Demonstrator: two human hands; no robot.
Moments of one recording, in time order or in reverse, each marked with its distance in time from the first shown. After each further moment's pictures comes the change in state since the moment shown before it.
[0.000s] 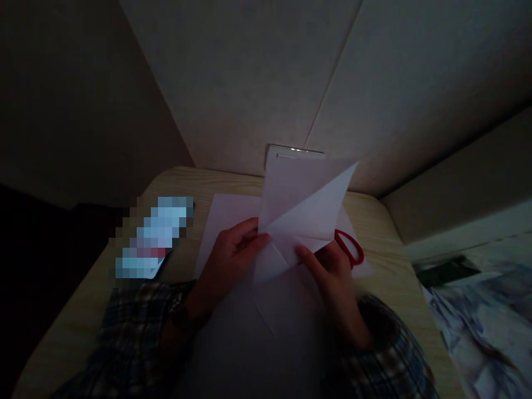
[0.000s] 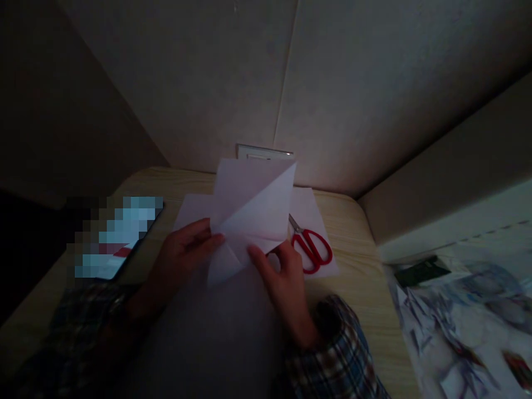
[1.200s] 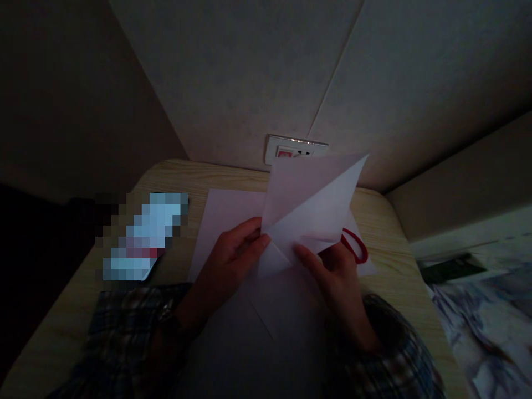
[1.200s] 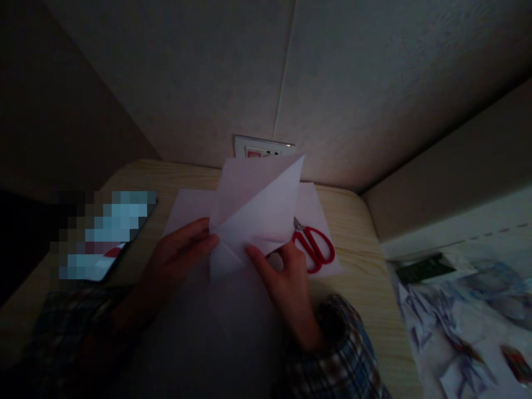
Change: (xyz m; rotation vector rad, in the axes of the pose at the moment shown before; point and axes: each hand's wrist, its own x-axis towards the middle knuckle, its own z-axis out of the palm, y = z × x) left_hand -0.002 -0.002 0.000 0.032 -0.020 0.017; right_hand 0.002 0.006 -0.002 -0.098 0.028 0.042
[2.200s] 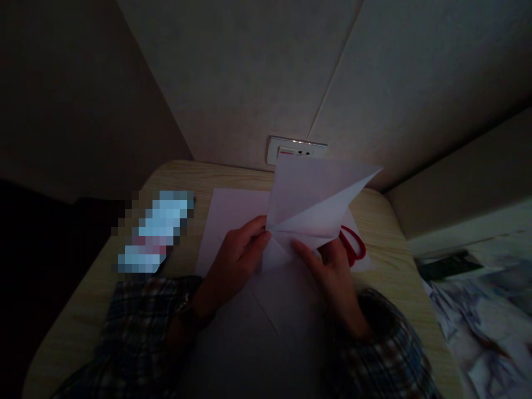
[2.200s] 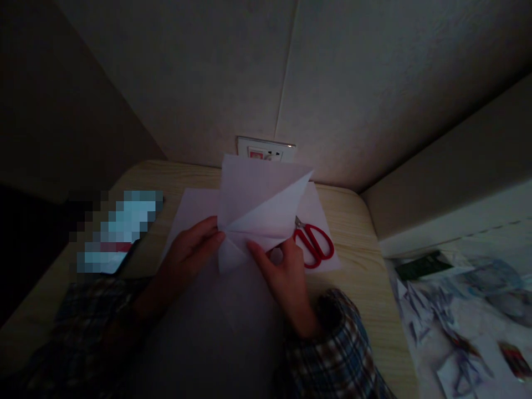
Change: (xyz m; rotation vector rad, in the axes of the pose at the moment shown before) left_hand -0.002 0.001 0.003 0.135 0.006 0.075; right_hand 0.000 0.003 0.002 -0.019 0.026 -0.038
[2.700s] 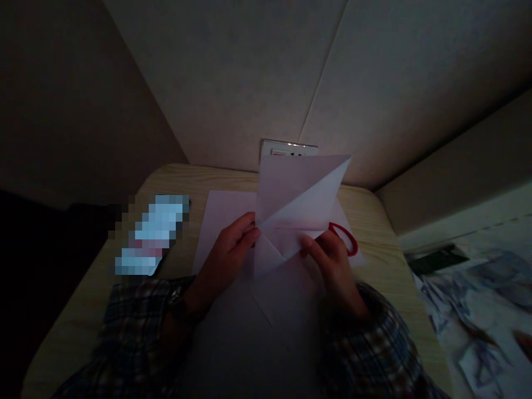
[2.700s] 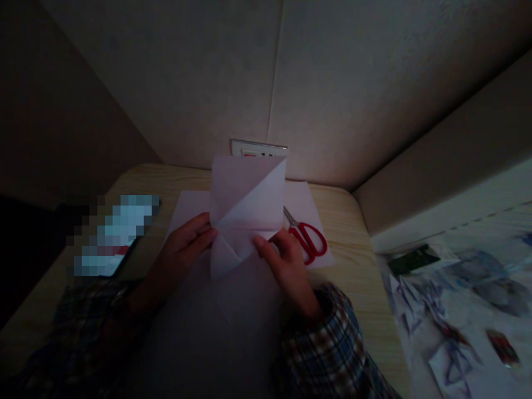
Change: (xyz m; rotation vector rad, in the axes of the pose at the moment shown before) left_hand 0.005 -0.006 -0.003 -0.179 -0.033 -0.054; right_hand 0.009 -0.007 -0.013 0.082 -0.135 -0.101
